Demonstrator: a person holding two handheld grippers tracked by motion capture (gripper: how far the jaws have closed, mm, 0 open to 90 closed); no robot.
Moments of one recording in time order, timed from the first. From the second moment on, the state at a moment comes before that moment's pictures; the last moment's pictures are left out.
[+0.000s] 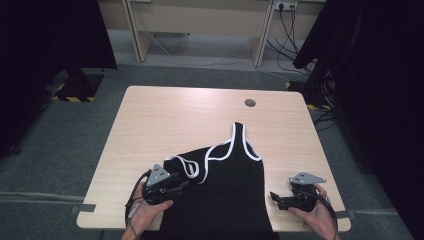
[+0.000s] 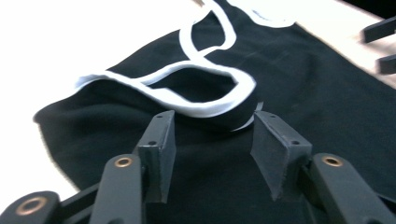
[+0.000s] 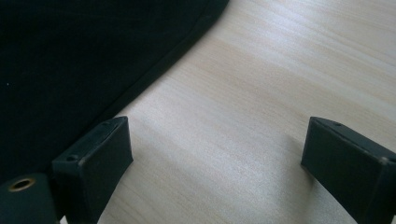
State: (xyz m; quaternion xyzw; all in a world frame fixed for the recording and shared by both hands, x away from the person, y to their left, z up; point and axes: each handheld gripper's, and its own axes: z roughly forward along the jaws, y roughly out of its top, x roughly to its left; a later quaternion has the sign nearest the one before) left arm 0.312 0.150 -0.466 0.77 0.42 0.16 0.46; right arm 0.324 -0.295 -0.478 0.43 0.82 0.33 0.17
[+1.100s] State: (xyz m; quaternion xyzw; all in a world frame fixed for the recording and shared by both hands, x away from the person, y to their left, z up) left arm 0.319 0.140 -0.486 0.82 0.41 0.17 0.36; right arm 0.426 -0.241 -0.454 0.43 0.81 0.36 0.16
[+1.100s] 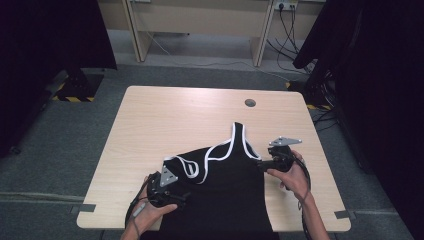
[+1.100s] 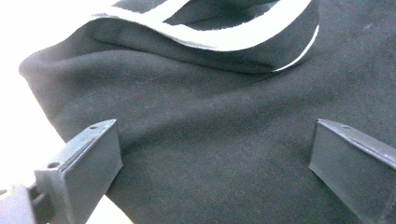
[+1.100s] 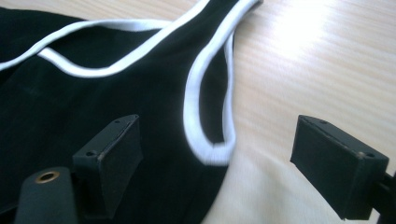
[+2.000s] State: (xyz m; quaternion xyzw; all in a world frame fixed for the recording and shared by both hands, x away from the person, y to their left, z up) left arm 0.319 0.140 -0.486 0.82 0.41 0.17 0.36; right arm 0.522 -0.191 -0.464 0.46 0.81 0.35 0.13
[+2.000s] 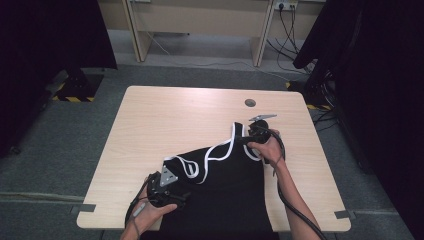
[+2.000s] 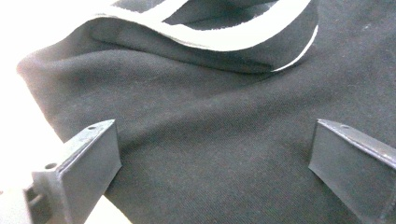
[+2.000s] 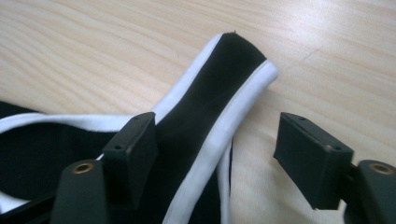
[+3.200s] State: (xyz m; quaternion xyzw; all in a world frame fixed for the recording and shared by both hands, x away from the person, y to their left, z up) left arm 0.319 0.140 -0.486 0.82 0.41 0.17 0.36; right arm 0.432 -0.197 -0.425 0.33 0.81 0.46 0.14
